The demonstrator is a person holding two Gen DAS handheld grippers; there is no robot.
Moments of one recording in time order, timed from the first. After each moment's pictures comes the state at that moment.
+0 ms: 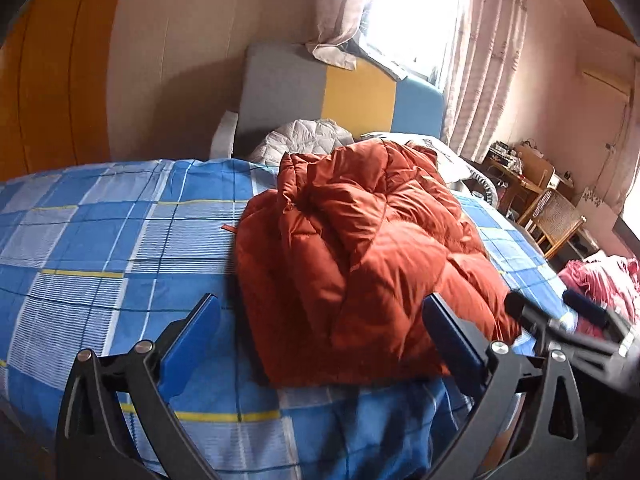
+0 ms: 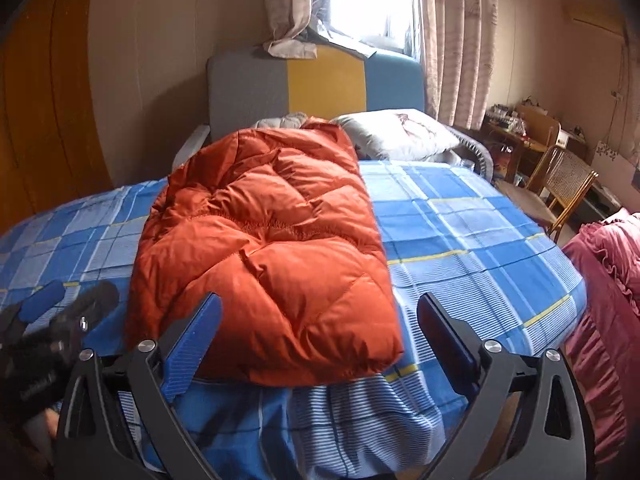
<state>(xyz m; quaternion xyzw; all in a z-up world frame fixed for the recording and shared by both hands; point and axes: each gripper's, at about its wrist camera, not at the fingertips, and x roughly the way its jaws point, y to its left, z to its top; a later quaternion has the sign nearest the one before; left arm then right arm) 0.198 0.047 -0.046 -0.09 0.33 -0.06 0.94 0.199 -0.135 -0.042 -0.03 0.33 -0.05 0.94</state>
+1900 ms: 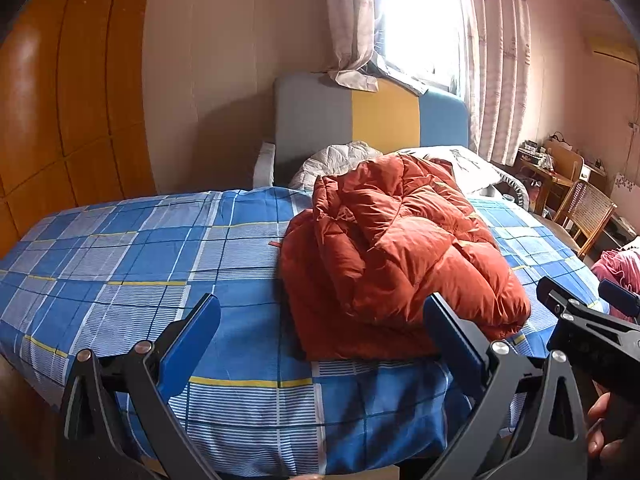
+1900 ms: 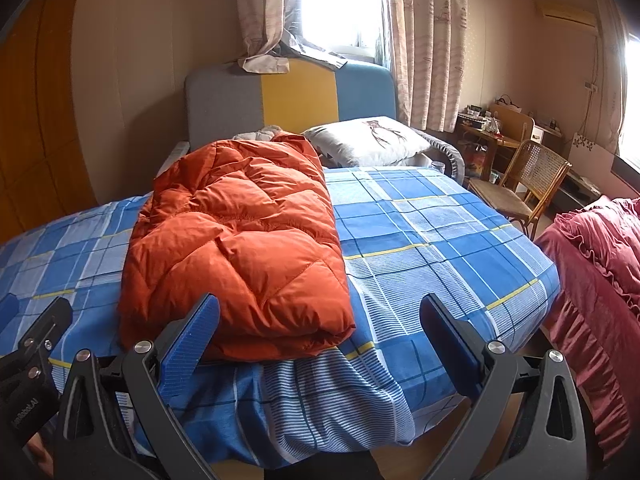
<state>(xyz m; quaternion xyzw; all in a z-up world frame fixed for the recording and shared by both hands) 0.135 0.034 -0.018 -0.04 0.29 0.02 0.96 0.162 -0.158 -0.031 -0.02 0.31 -0.08 0.95</state>
